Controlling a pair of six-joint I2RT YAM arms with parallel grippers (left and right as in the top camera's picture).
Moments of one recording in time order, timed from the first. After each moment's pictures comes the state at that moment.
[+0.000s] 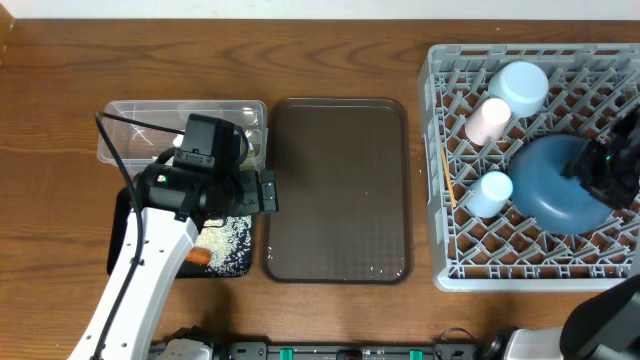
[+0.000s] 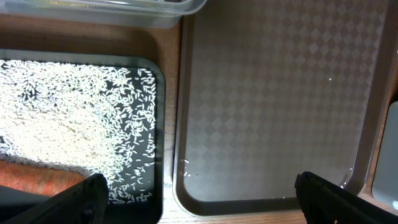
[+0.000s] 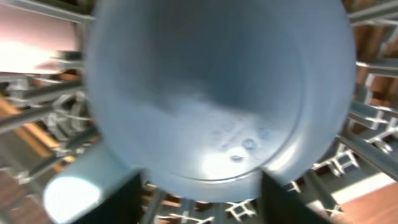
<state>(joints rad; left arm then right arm) -0.21 1.27 1.11 -1.06 0.14 -0.33 -0.47 1.59 1.40 -1.14 -0.11 0.18</state>
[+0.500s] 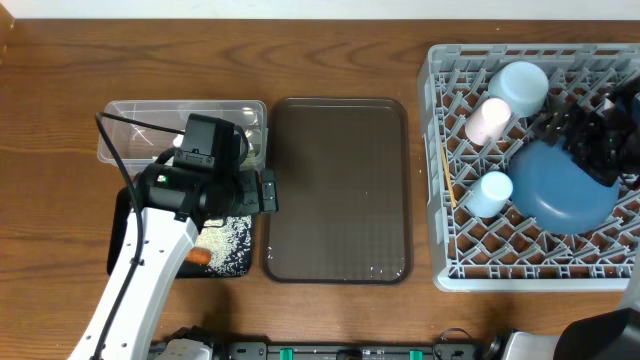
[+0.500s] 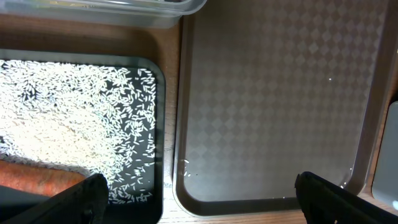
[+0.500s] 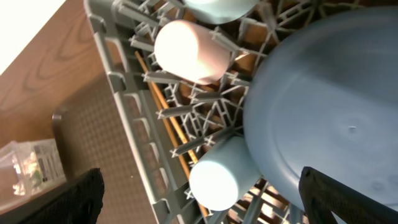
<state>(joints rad) -0.21 1.27 1.11 -1.06 0.14 -0.33 -0.42 1.52 1.45 -1.10 -0.44 0.17</state>
